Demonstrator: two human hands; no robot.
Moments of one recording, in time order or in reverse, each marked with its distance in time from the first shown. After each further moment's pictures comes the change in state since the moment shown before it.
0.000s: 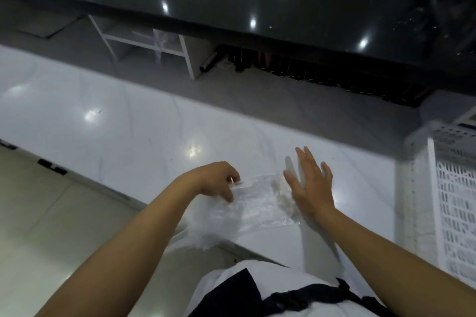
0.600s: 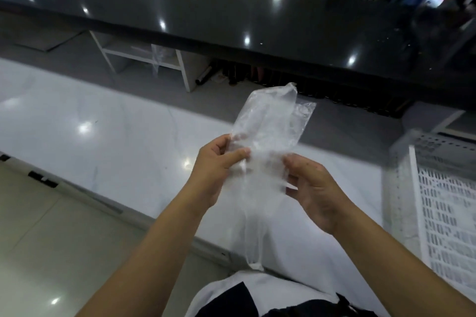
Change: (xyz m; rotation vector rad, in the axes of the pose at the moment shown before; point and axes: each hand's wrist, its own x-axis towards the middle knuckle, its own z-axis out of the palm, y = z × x) left_hand -0.043 0.064 0.003 -1.377 0.501 0.342; right_hand -0.041 -0.114 -0.100 1.065 -0.347 0.147
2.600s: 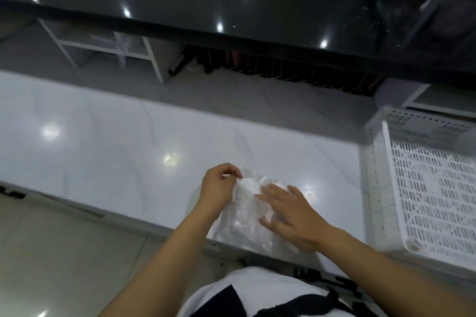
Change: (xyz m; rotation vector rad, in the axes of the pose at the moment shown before) left_hand 0.007 -0.092 -0.001 0.598 0.129 -0.124; right_hand -0.017 0.113 -0.054 -1.333 -0.218 -0.123
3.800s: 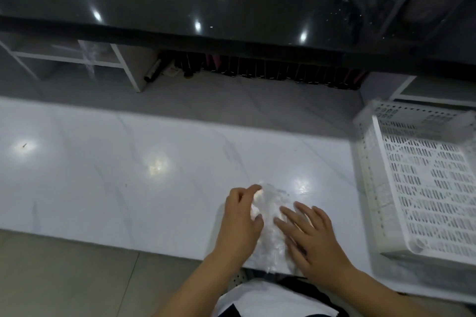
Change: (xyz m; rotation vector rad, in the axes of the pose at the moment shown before) left_hand -0.033 -0.029 0.042 0.363 -0.201 0.378; right_hand -0.045 0.033 0.052 -0.176 0.428 0.025
